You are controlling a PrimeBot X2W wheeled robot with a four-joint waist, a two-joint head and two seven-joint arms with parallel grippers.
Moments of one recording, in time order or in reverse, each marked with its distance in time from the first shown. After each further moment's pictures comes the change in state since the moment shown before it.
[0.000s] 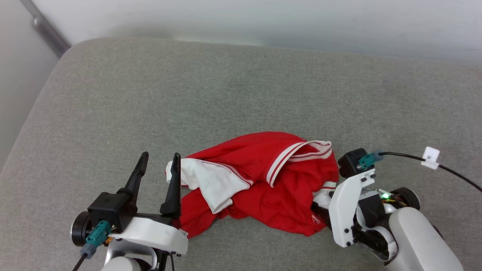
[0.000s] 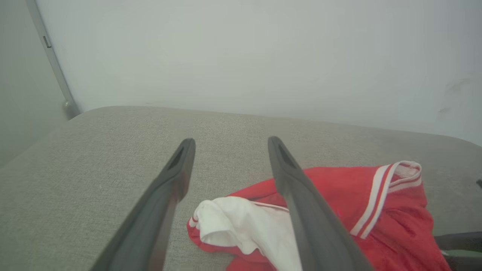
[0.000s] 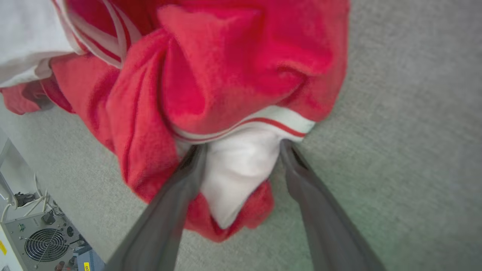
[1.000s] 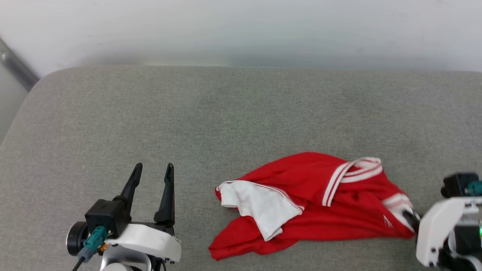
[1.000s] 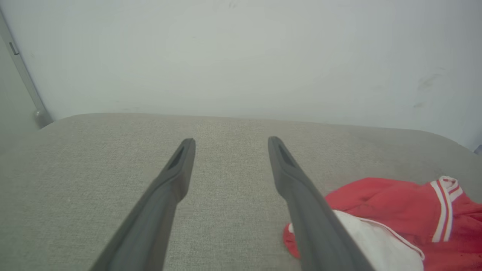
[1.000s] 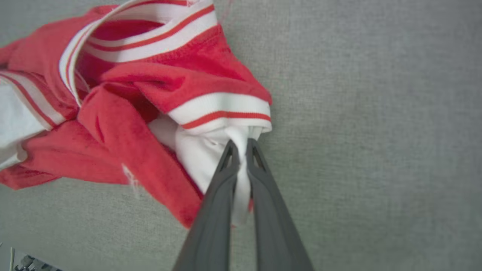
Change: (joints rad) left arm 0.028 0.007 0.016 0.052 -0.012 -0.017 -0.009; right arm 0.239 -0.089 -0.372 -0.213 -0.005 0.000 0.017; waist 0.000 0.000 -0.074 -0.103
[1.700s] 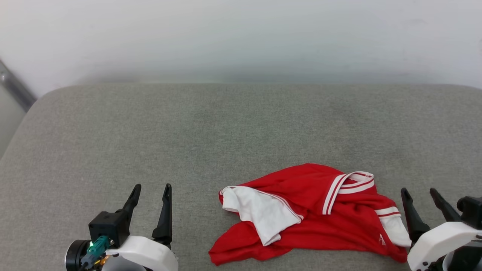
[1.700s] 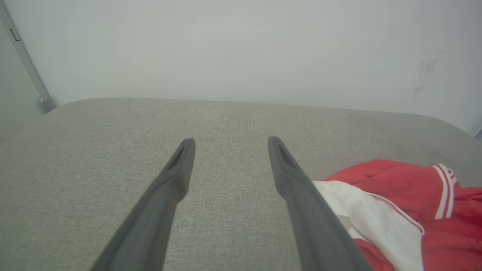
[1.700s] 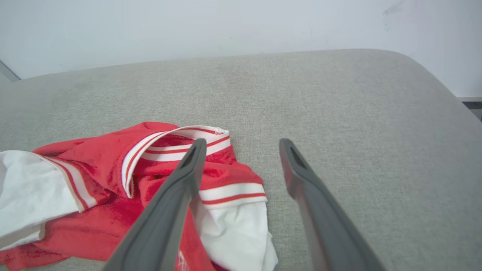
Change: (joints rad) left arm 0.058 0.018 -0.013 0.007 -0.016 0.028 0.045; right arm 0.121 0.138 -0.081 -0.044 -0.194 0.000 -0.519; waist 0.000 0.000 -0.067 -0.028
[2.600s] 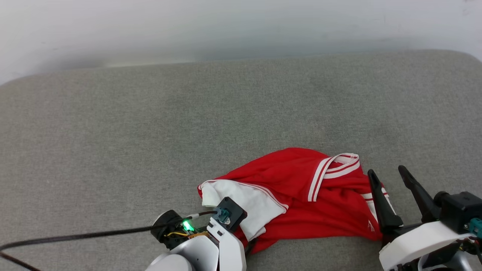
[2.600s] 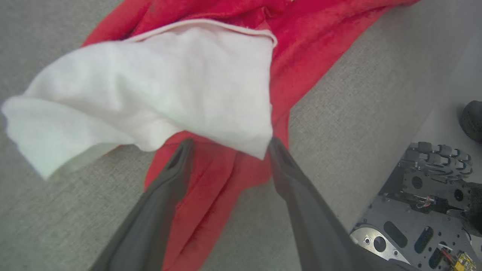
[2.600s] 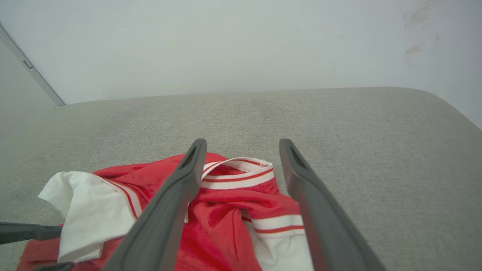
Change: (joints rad) left arm -0.319 -0.007 -0.419 0.100 0.049 -0.290 0.659; right arm 0.044 0.062 0.151 -0.244 -0.025 0.000 -0.062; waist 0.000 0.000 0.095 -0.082
